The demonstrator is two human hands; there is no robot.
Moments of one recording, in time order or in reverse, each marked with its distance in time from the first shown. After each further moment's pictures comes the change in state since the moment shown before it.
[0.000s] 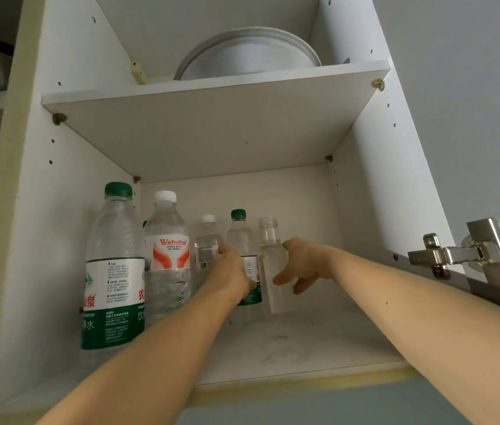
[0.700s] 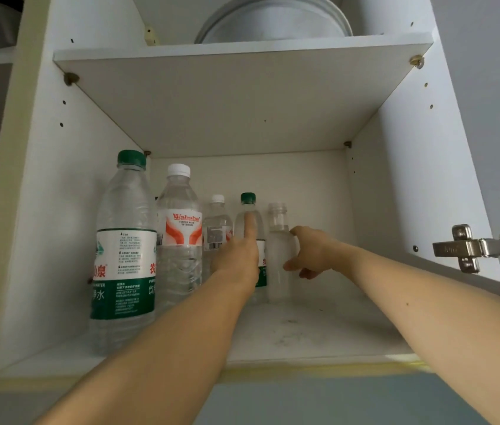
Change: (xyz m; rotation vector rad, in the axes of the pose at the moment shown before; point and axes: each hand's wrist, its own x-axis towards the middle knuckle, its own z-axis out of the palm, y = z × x) left_hand -0.007 -0.011 0.005 0.329 0.100 0.233; right_hand 0.014 0.010 0.010 -0.191 0.123 -0.089
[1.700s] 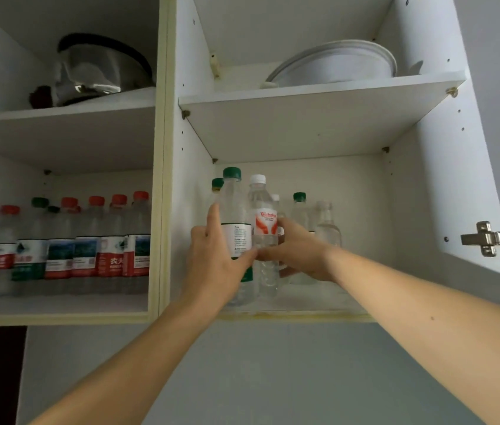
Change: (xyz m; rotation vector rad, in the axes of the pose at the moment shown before) left_hand -0.142 -0.108 -0.106 -0.465 0.368 -0.093; right_hand -0.117 -0.145 0.053 0.545 -0.134 -0.243
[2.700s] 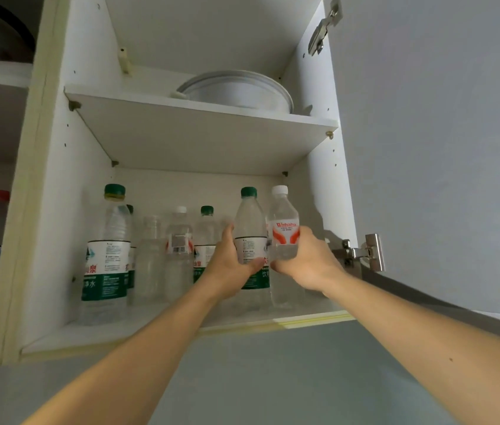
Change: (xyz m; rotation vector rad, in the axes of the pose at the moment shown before) left_hand 0.018 0.101 0.132 -0.708 -0.537 0.037; right_hand -0.098 0.034 -0.122 -0.557 0.592 0.228
